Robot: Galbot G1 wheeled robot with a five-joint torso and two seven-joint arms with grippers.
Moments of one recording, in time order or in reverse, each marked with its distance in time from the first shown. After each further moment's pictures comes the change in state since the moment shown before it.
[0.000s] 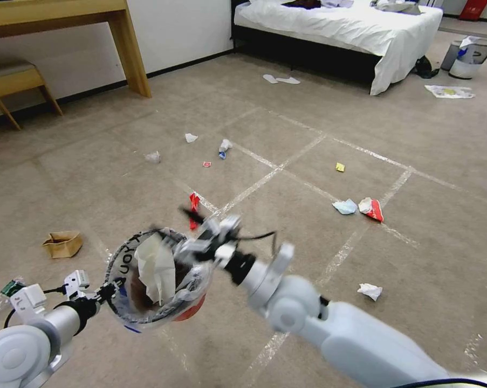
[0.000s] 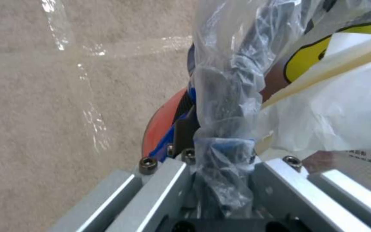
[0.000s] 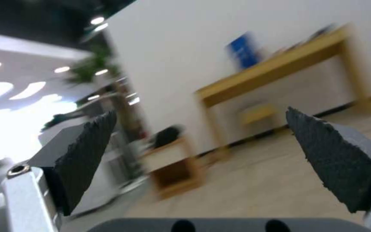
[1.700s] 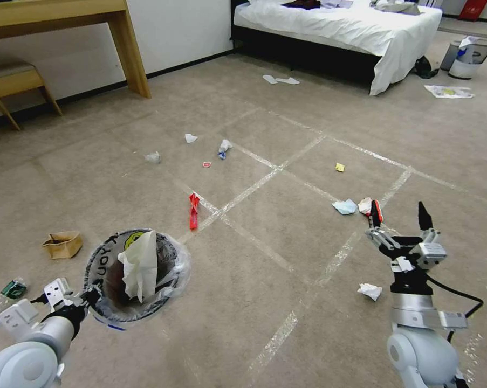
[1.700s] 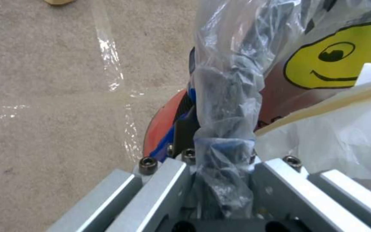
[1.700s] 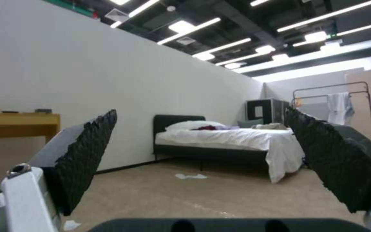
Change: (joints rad) left arm -0.003 -0.202 -0.045 0.013 0.357 -0.069 0.128; right arm -0.768 0.300 0.948 0.084 -0.683 0.307 0.139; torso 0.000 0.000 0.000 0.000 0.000
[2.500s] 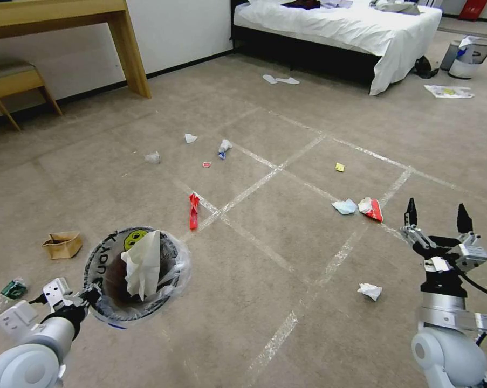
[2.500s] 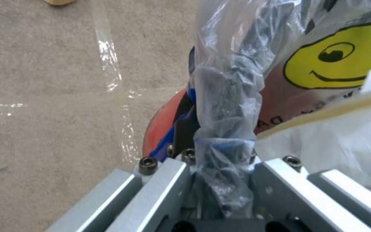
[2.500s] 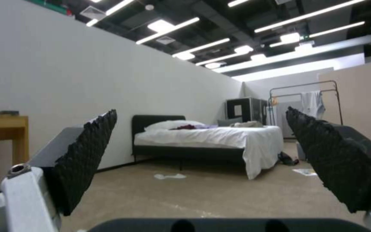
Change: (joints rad) left arm 0.000 -0.040 0.002 -0.013 0.027 -0.007 0.007; right arm 0.038 -0.046 0.085 -0.089 0.095 0.007 -0.003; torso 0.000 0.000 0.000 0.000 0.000
